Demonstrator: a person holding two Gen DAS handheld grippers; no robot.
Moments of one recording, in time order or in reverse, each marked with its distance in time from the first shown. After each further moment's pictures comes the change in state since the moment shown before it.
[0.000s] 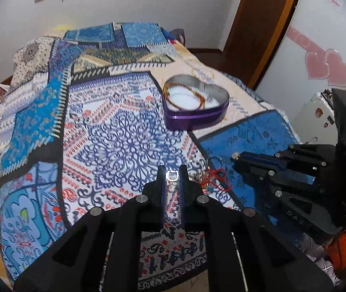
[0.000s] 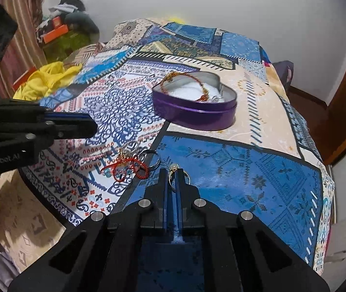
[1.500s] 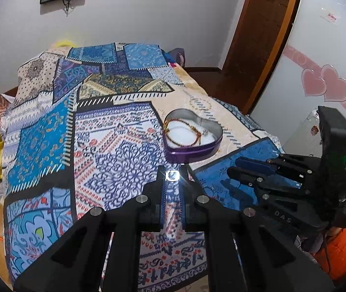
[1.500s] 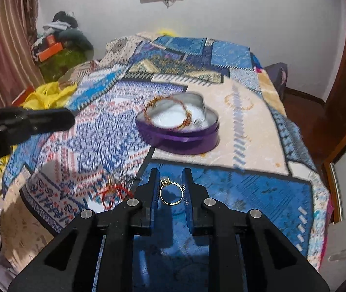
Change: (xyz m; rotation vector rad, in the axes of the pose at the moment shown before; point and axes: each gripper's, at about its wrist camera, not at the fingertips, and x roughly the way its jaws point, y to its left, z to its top) left arm -0.023 0.000 0.027 -0.013 -0.104 -0.011; right arm -0.010 -0.020 0.020 0.070 -0.087 0.005
